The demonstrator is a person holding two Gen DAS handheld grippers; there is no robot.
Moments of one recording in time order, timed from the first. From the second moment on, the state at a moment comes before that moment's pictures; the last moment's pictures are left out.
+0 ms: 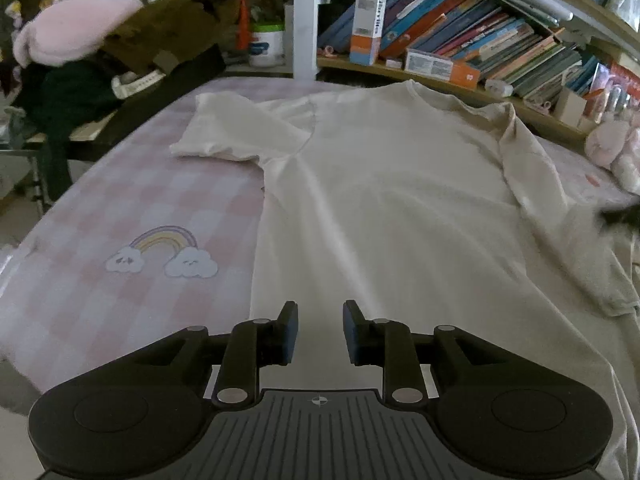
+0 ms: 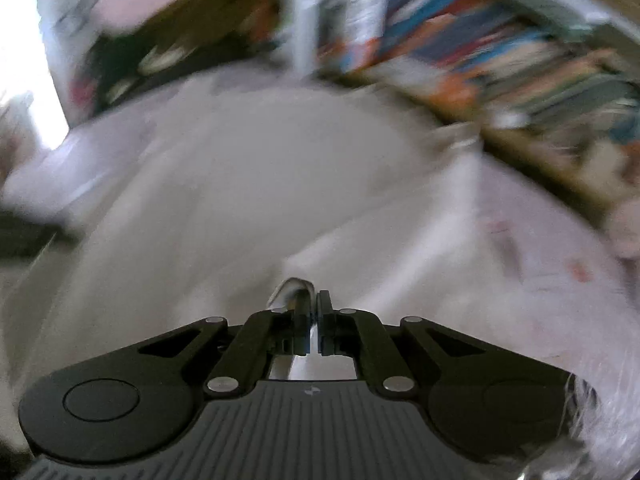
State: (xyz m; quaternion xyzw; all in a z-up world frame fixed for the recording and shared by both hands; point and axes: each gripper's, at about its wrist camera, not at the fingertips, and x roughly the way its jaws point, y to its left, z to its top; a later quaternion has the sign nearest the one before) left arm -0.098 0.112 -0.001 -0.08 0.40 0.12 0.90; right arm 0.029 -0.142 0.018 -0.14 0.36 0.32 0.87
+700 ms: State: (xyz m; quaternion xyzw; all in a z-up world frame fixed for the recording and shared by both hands) left arm -0.110 0.084 0.004 -0.04 0.43 0.17 0.89; right arm 0.201 -0.379 -0.026 -0.15 0.39 -0.02 0.91
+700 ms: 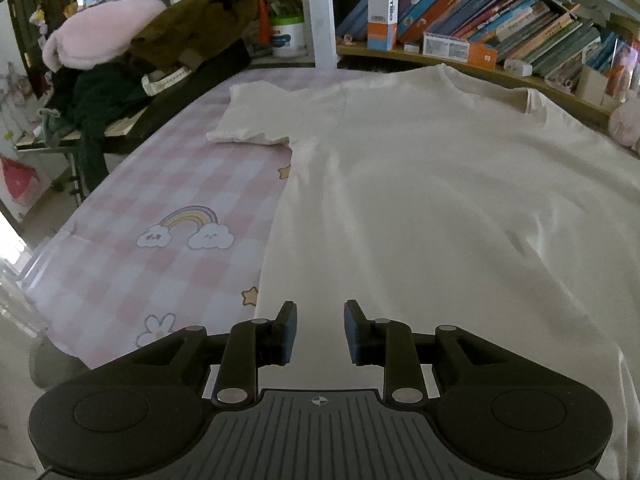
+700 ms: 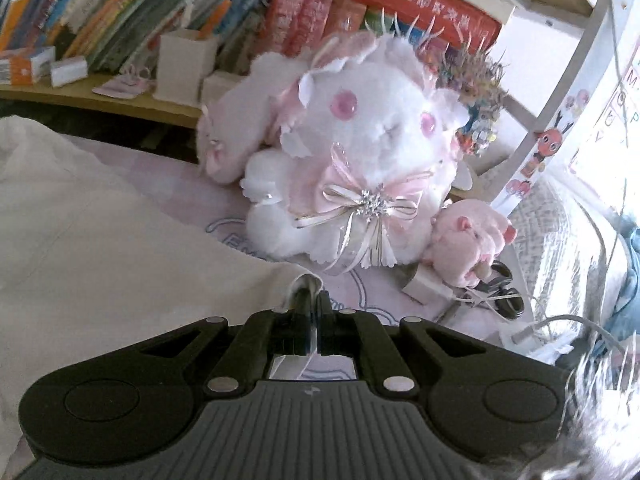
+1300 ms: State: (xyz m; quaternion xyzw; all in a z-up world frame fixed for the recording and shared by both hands) left arm -0.141 0.107 0.000 -0.04 0.42 0.14 0.90; right arm 0.035 -0.352 0.004 -0.03 0.40 0.09 0.91
